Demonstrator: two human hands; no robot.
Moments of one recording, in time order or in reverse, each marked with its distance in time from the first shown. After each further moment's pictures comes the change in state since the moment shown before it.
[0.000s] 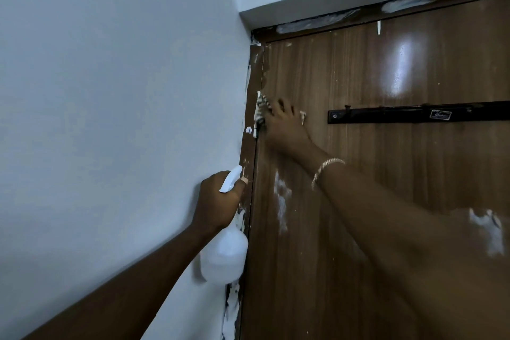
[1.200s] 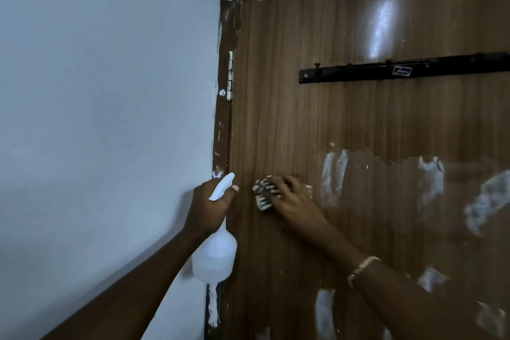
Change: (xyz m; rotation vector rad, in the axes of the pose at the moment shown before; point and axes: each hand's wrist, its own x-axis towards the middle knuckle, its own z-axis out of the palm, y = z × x) left_hand -0.083 -0.028 0.027 0.019 -0.213 -0.058; right_hand -0.277 0.000 0.046 0.054 -0.121 -0.220
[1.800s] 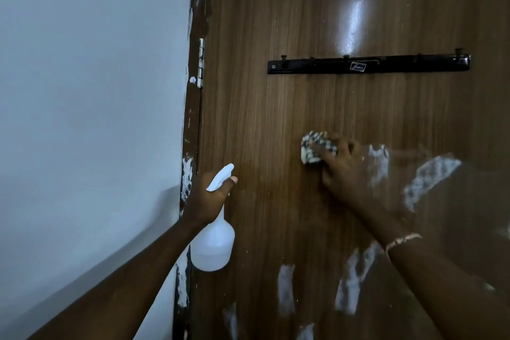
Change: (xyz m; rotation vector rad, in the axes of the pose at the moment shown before) left_hand -0.020 0.035 0.050 -0.138 -0.088 -0.073; right_hand -0.070 0.110 -0.097 0.088 0.121 0.443
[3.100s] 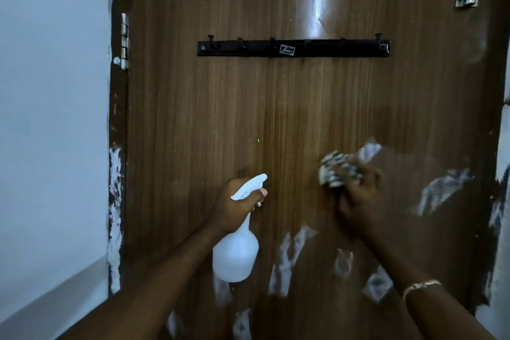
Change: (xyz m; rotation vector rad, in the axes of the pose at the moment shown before) left_hand -0.030 0.051 0.183 -0.304 -0.268 0.119; right_hand -0.130 0.138 -0.057 -0.135 0.108 0.124
